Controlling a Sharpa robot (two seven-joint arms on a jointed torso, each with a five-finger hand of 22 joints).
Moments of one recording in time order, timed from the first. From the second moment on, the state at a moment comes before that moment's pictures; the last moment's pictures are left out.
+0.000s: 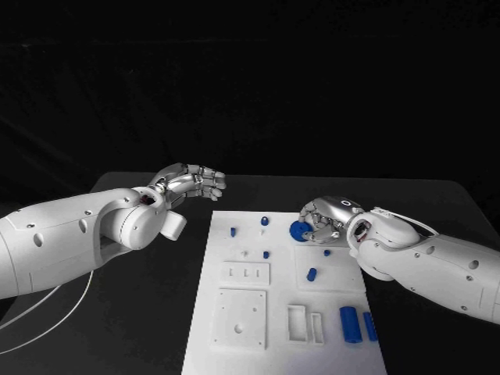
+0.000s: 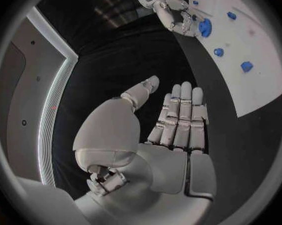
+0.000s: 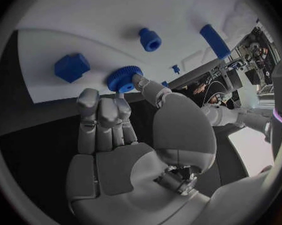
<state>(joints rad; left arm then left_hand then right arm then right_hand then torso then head) 1.37 -0.84 -0.11 1.38 -0.14 -0.21 0.21 1.14 -0.09 0.52 -0.28 0.15 0.69 0.19 0.44 0.35 1.09 0.15 0.17 0.12 0.87 0.12 0.63 0.43 0.04 0.72 0.02 0.46 1.31 1.20 -0.65 -0.04 1.23 -1.57 -0.33 -0.12 1.12 -0.22 0.74 -0.14 0.05 0.91 0.08 0.31 0.48 1.18 -0.01 1.18 1.24 1.31 -0.11 1.22 1.10 0.19 1.28 -0.07 1.00 1.31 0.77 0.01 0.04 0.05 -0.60</state>
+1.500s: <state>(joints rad) 1.37 -0.84 -0.11 1.38 -0.14 -0.21 0.21 1.14 -0.09 0.52 -0.28 0.15 0.69 0.19 0.44 0.35 1.09 0.15 0.17 0.12 0.87 0.12 0.63 0.43 0.04 0.72 0.02 0.46 1.31 1.19 -0.52 -0.04 1.28 -1.67 -0.43 -0.18 1.11 -0.23 0.76 -0.14 0.05 0.93 0.07 0.31 0.49 1.19 -0.01 1.18 1.23 1.31 -0.11 1.22 1.11 0.19 1.29 -0.07 1.01 1.31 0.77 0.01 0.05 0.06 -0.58</state>
